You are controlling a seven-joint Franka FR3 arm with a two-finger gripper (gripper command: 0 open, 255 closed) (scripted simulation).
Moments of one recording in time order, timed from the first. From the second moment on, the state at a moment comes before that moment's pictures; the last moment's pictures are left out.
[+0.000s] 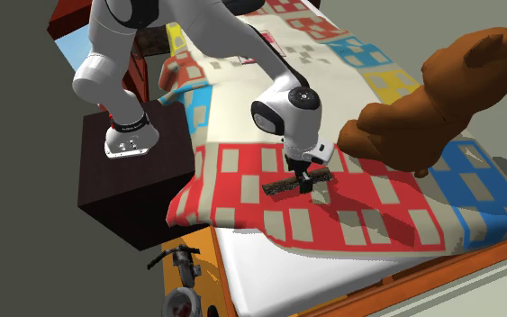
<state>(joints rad) -0.37 0.62 -0.48 -1.73 0.42 2.35 -0.98</state>
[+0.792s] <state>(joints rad) -0.36 0.61 -0.49 -1.73 0.42 2.34 -0.98</state>
